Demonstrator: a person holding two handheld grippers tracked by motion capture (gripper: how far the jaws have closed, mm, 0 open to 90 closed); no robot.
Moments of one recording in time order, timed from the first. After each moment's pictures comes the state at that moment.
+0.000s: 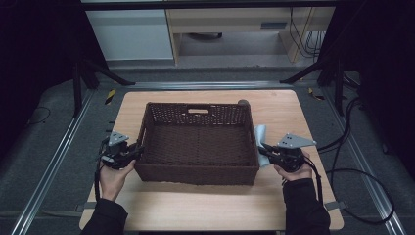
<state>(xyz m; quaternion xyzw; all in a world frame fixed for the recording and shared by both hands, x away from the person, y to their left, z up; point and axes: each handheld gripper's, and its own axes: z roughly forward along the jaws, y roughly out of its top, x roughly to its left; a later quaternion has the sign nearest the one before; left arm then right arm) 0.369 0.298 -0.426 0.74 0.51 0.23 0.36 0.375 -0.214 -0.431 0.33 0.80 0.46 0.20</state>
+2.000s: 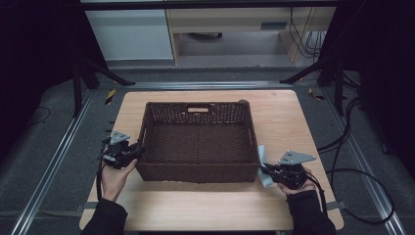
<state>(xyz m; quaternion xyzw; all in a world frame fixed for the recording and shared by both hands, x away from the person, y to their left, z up) 0.372 0.294 -0.425 0.74 0.52 0.23 0.36 0.346 -0.225 -0.466 0.34 0.82 0.43 0.14</state>
